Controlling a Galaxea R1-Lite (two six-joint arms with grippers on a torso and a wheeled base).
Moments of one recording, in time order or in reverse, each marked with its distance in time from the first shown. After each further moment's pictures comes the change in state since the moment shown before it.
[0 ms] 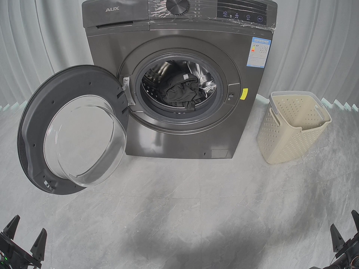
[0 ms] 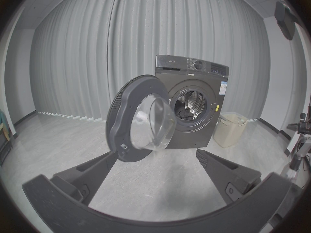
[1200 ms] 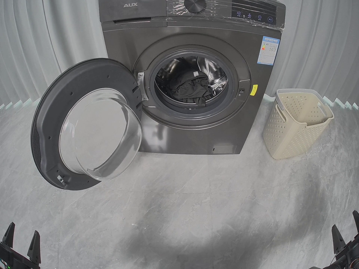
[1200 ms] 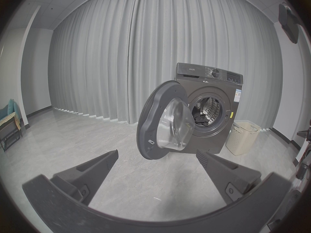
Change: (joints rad) left arm 0.173 -0.198 0.000 0.134 -0.039 -0.052; right arm -0.032 -0.076 0.000 0.021 0.039 0.007
